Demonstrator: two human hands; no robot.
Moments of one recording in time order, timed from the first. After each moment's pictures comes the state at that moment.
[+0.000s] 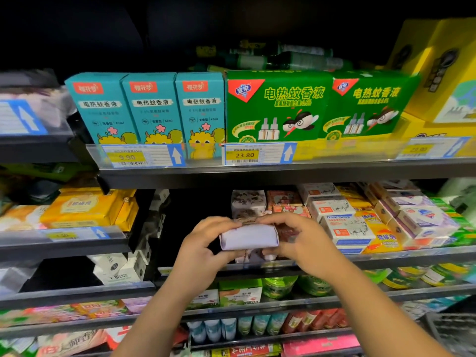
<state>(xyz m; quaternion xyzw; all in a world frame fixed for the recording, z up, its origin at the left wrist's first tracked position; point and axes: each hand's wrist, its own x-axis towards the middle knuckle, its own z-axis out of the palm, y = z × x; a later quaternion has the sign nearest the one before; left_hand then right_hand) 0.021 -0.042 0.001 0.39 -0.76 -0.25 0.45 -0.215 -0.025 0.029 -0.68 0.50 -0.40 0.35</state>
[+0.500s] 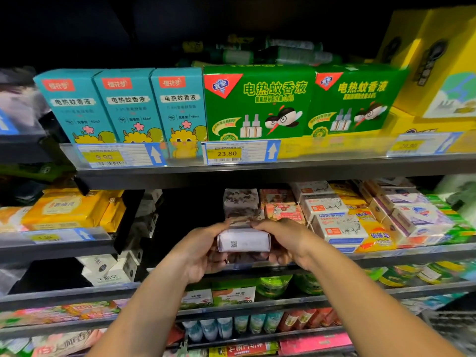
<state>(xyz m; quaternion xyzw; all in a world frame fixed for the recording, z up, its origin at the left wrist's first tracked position) -0.020 -0.052 0.033 0.56 -0.35 -0.68 0.30 -0.210 -0.048 0.036 -0.42 0.64 -0.27 0.59</state>
